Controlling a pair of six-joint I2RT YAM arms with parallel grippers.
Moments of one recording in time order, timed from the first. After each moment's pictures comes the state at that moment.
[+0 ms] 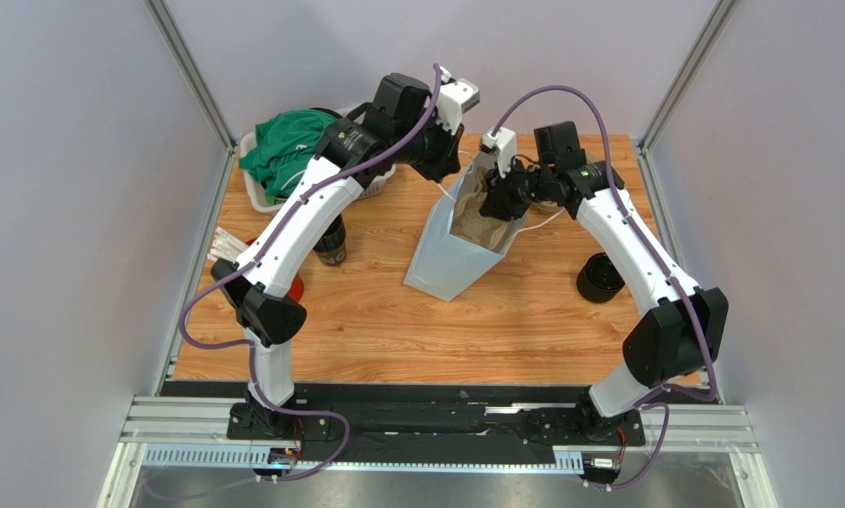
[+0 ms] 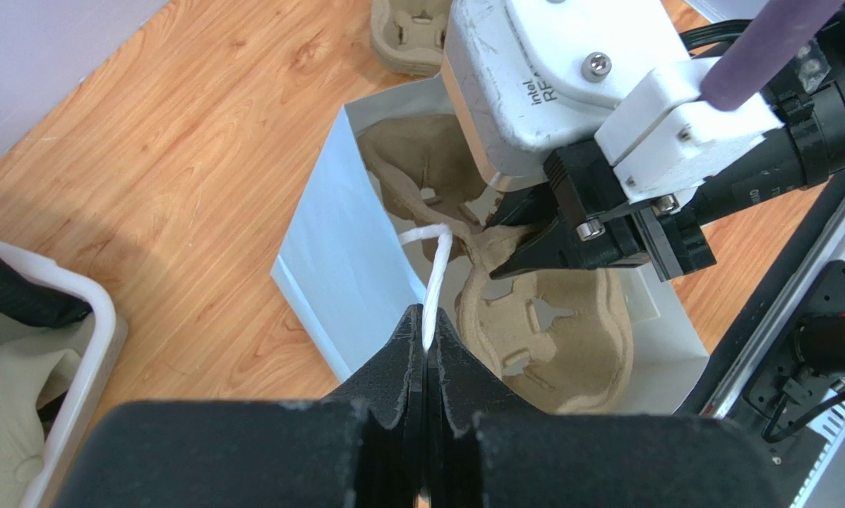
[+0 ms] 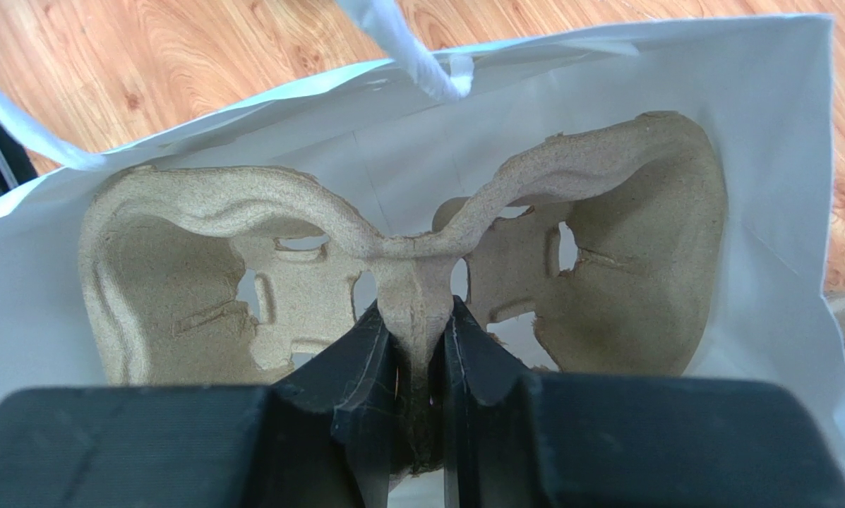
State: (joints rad) left arm -0.69 1.91 2.31 -0.95 0.23 0.04; right arm 0.32 1.57 1.55 -0.75 -0.59 -0.38
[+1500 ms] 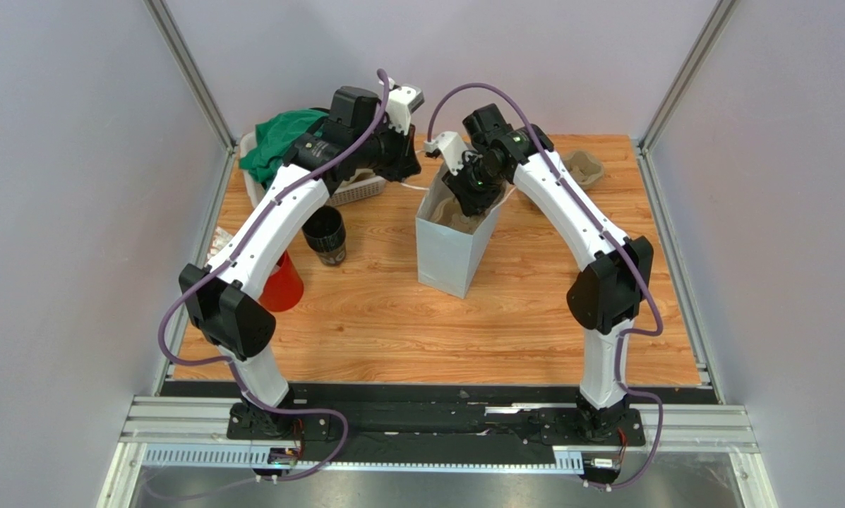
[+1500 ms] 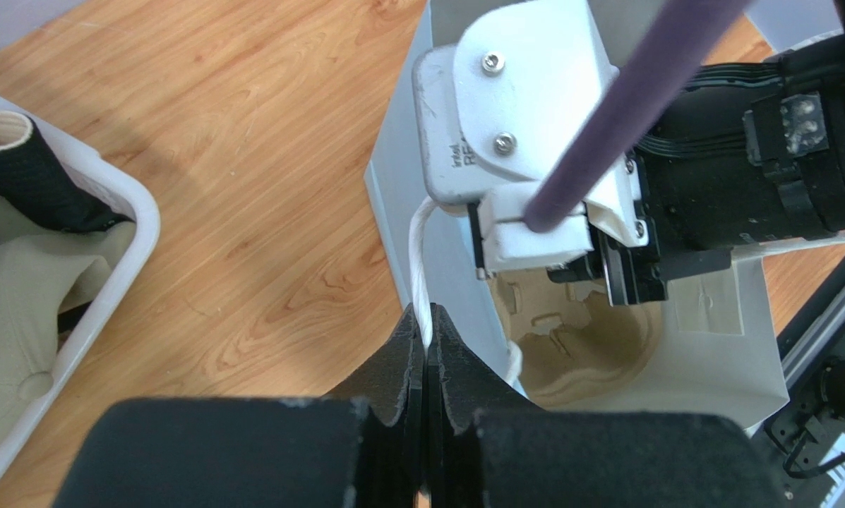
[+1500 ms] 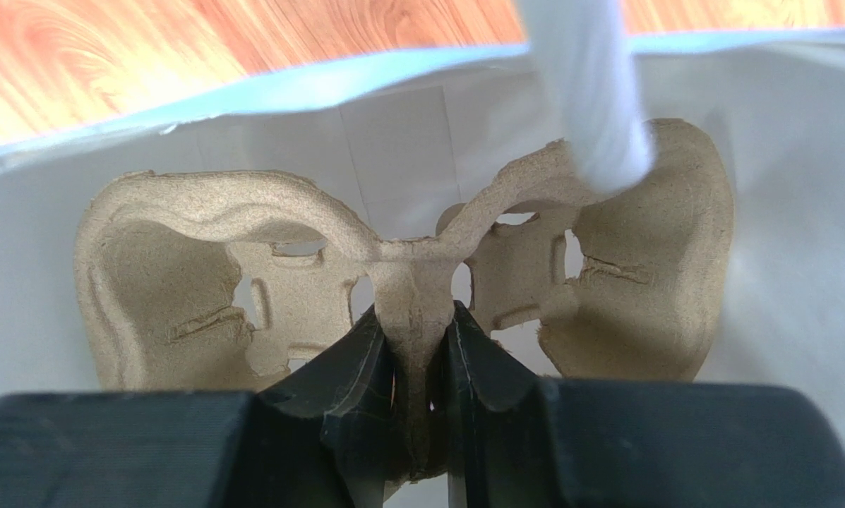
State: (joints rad) left arm -0.49 1.74 1.89 -0.70 0.32 -0.03; right arm 0.50 1.98 2.08 -1.16 -0.21 -0.43
